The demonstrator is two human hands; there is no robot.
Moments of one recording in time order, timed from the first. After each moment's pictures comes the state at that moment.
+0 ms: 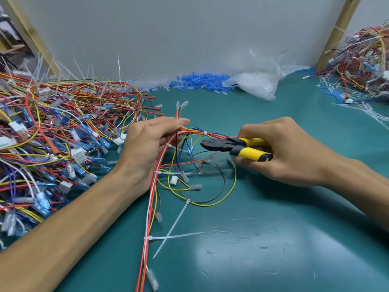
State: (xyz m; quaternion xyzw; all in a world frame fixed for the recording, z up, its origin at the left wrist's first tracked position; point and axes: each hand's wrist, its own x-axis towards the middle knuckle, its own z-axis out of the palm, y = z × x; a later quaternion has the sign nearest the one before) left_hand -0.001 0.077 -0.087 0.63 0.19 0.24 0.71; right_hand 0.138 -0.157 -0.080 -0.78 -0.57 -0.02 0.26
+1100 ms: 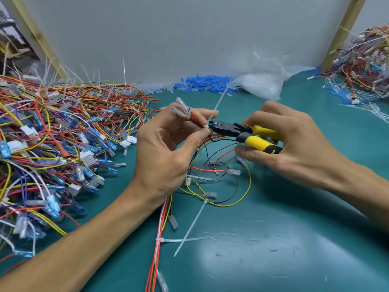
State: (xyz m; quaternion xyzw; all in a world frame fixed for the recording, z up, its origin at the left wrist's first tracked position) left_hand -0.010 0.047 -0.083 0.73 -0.05 0.39 0.56; right_hand 0.126 -0.148 -0.075 -0.79 -0.50 -0.08 0.35
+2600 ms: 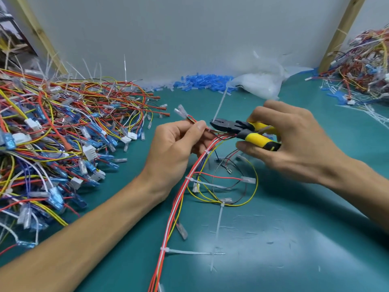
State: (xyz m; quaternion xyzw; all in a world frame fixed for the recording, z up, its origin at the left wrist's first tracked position) left_hand -0.002 0.046 -0.093 0.68 0.05 0.26 0.68; right_hand 0.127 -0.149 -0.075 -0.80 -0.50 -0.13 0.29
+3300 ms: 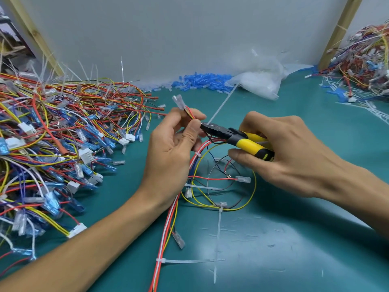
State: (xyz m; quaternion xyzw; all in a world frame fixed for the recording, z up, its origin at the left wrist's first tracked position) left_hand -0.007 0.041 -0.095 0.74 0.04 0.36 0.57; right_hand 0.100 -0.148 -0.068 -0.80 -0.52 -0.08 0.29
